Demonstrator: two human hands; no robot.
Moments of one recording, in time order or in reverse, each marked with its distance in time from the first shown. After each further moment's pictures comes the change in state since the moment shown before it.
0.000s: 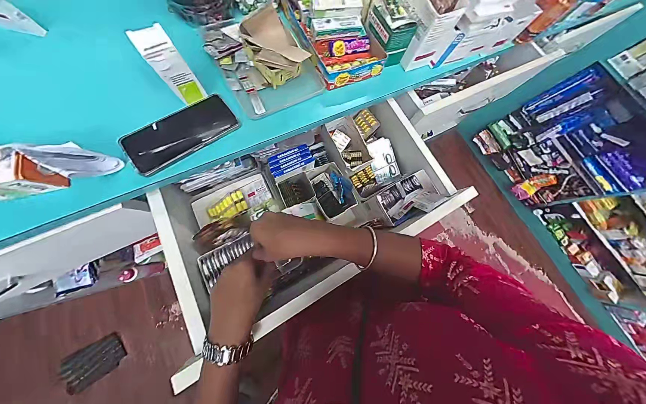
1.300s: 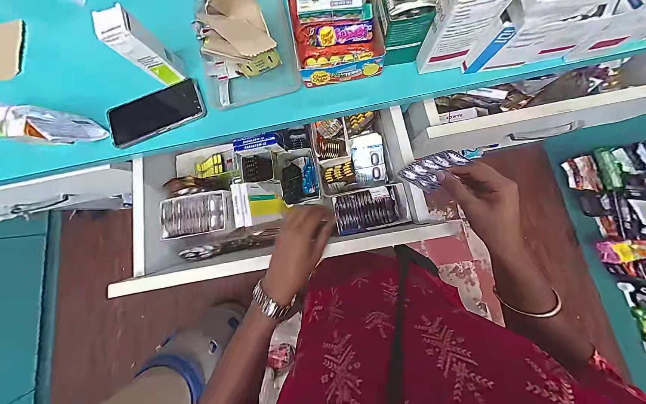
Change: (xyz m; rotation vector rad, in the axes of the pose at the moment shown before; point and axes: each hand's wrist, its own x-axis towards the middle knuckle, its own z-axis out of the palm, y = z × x) left_hand 0.044 0.209 0.069 -0.224 0.327 0.405; right_hand -0.250 0.298 -0.075 0.326 1.131 -0.029
